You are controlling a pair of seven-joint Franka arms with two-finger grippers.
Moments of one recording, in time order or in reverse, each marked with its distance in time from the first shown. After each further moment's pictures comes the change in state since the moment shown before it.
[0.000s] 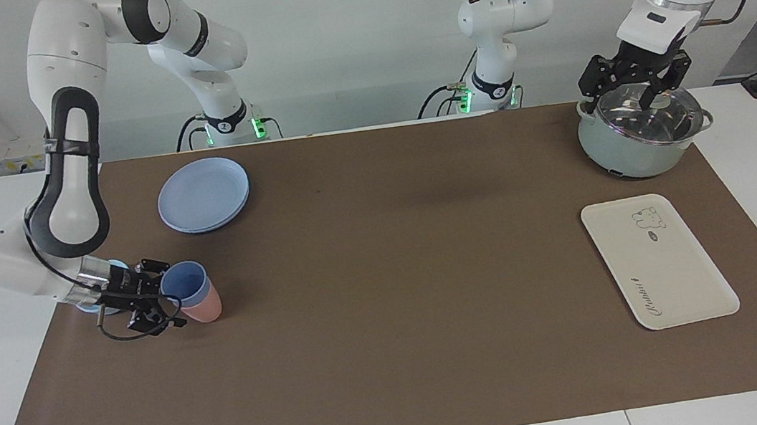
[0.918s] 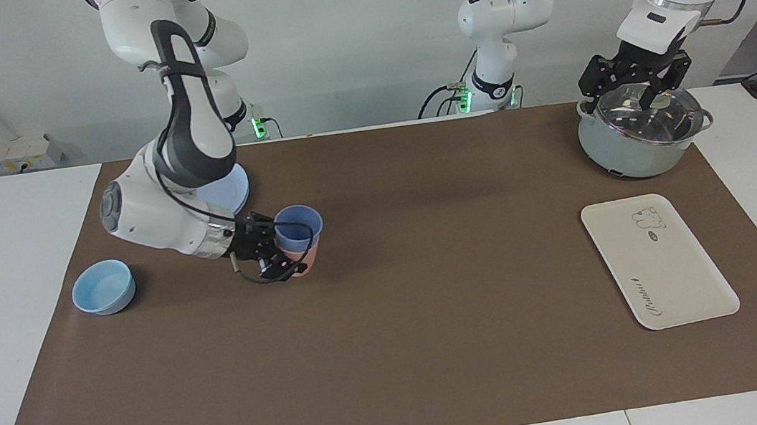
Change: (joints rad) left arm 0.000 0.000 0.000 0.000 0.000 0.000 0.000; right arm 0.432 -0.191 0.010 -0.049 0.004 0.029 0.274
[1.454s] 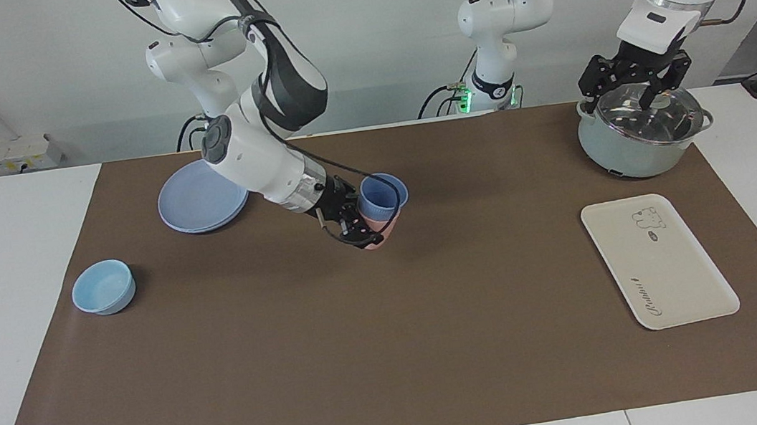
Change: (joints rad) left arm 0.000 0.000 0.000 0.000 0.000 0.000 0.000; right arm 0.242 -0.017 0.002 0.027 0.000 0.247 0.338
